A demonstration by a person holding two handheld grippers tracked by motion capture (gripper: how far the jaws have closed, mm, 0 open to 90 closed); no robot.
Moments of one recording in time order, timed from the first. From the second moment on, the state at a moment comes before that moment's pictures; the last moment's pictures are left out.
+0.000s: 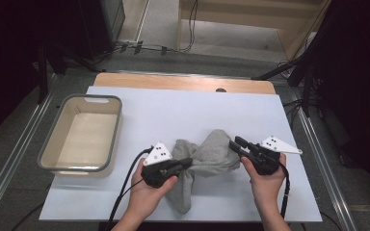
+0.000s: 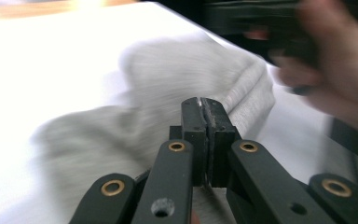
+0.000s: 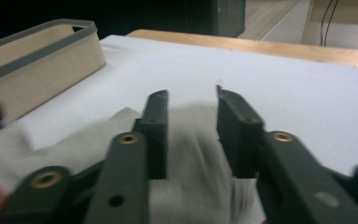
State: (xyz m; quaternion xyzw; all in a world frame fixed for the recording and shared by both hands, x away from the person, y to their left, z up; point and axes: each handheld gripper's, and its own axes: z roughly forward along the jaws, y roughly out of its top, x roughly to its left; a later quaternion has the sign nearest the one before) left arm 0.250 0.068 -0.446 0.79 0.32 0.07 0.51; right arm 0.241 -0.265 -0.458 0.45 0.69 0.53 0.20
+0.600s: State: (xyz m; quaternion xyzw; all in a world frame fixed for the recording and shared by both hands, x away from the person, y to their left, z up) left arm 0.281 0.071 -0.502 0.82 0.39 0.12 0.40; right arm 0.170 -0.271 -0.496 0.46 0.72 0.50 0.15
